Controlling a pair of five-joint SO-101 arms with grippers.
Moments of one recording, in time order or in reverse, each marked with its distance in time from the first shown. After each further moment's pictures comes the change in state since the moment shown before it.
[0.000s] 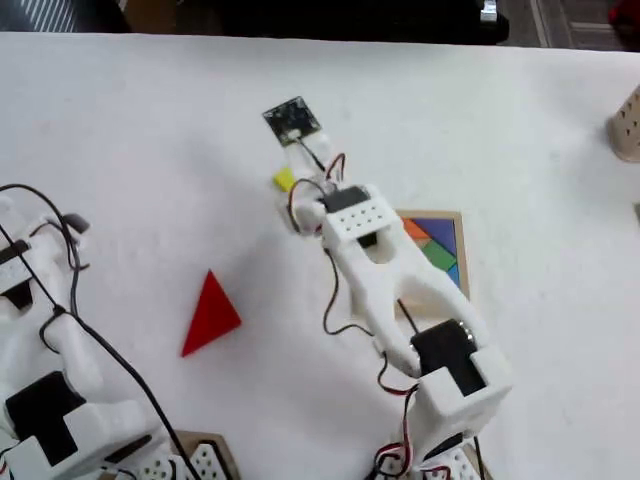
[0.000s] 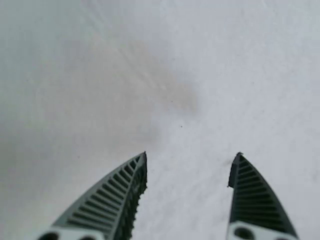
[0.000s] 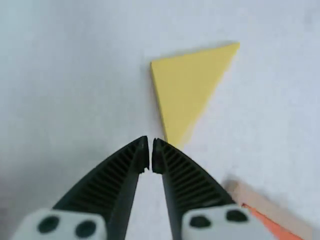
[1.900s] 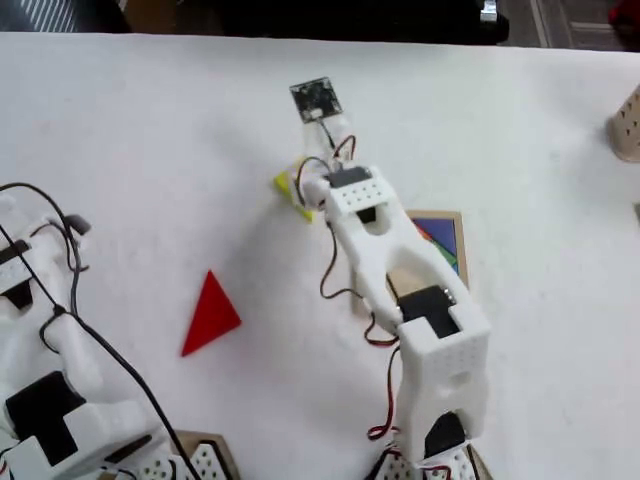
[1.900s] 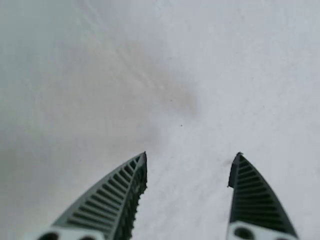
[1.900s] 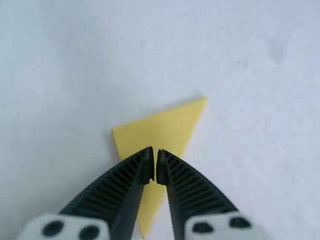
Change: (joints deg) left arm 0.0 0.0 0.0 0.0 -2.7; right arm 3.6 15.0 -13.0 -5.6 -5.4
